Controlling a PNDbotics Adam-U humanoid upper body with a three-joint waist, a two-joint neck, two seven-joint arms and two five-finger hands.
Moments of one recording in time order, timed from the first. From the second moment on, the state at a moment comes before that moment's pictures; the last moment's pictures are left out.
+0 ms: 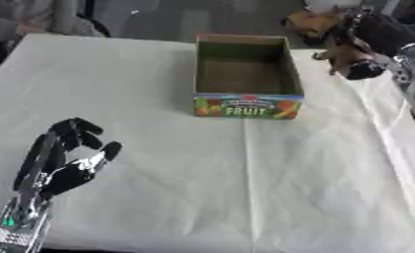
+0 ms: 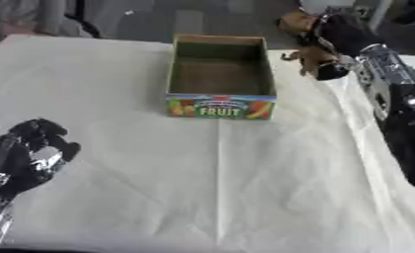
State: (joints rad) left arm -0.13 0.23 -0.11 -1.69 -0.11 -0.08 -0.06; right arm -0.89 -0.52 0.17 -0.96 1.20 -0.37 -0.02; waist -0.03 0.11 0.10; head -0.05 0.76
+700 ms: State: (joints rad) left arm -0.15 0.20 -0.14 -1.69 -0.10 -0.09 -0.09; right arm -1.03 -0.30 0.15 -0.77 1.33 -0.38 -0.02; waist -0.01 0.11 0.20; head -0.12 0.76
